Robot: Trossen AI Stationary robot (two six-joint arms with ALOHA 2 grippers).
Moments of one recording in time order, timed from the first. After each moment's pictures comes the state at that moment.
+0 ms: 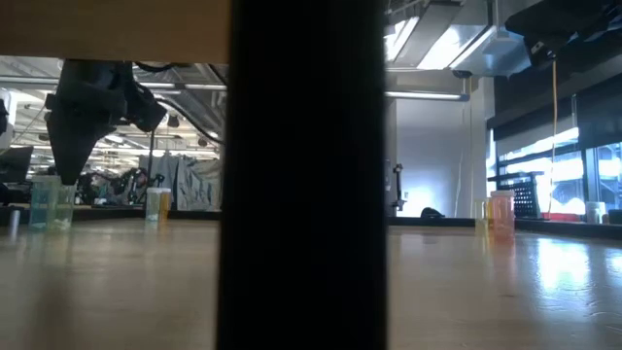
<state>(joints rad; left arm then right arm) 0.00 1.28 0.75 -1.01 -0.01 -0.77 0.40 0.33 0.46 -0.31 0.43 0.18</state>
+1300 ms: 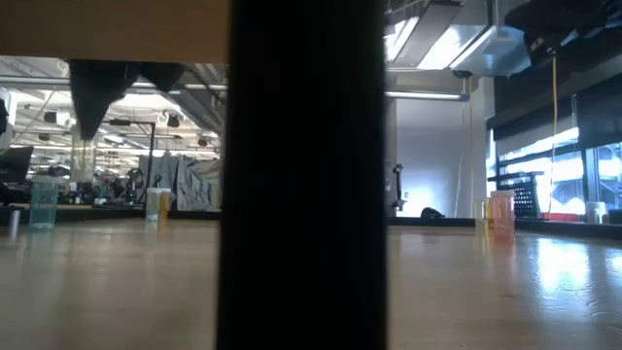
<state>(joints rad) 0.00 1.31 1.03 -1.24 -0.01 -0.70 0.40 0.33 0.46 -0.27 0.43 0.18</state>
